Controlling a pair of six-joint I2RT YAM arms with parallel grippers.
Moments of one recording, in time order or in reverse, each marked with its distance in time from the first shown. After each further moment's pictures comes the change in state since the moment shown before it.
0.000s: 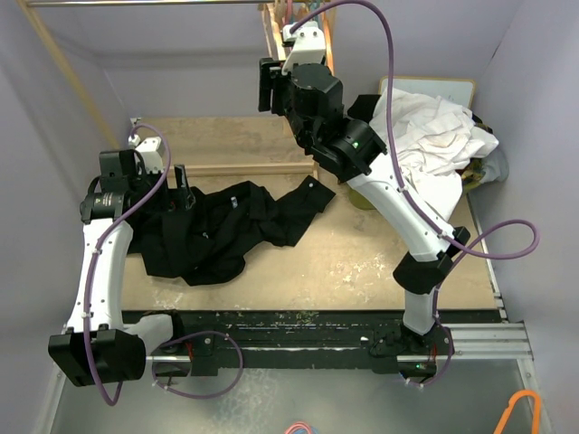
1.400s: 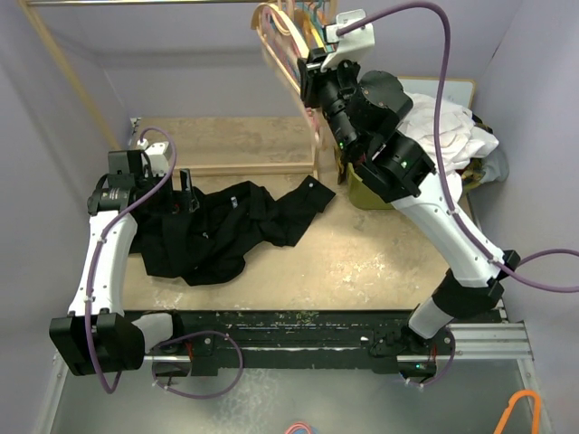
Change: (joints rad) left arm -0.010 0.058 -0.032 0.007 0.011 0.013; right arm -0.008 -0.285 -0.280 0.272 -0.074 -0.249
